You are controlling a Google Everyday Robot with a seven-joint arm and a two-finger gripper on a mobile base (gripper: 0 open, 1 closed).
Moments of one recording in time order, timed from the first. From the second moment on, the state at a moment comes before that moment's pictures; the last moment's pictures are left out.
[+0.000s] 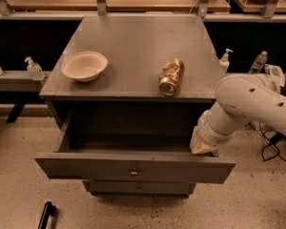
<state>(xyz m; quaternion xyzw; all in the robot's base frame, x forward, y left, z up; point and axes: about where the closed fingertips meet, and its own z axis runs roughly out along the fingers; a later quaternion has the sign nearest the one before) 0.502 -0.182 0.687 -0.75 0.65 0.01 0.12</state>
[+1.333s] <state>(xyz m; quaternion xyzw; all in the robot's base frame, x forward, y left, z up) 0.522 -0.197 0.631 -0.68 0.72 0.04 0.13</state>
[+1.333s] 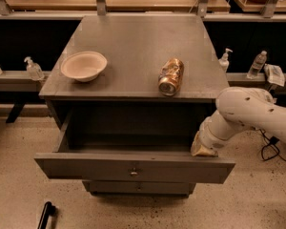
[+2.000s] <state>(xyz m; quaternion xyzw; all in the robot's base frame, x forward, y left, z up) 0.500 -0.221 0.657 -0.67 0.73 0.07 0.12</state>
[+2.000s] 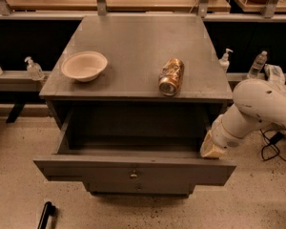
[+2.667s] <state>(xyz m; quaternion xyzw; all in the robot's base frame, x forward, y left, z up) 0.451 -0.237 0.656 -0.67 0.73 0.09 0.10</state>
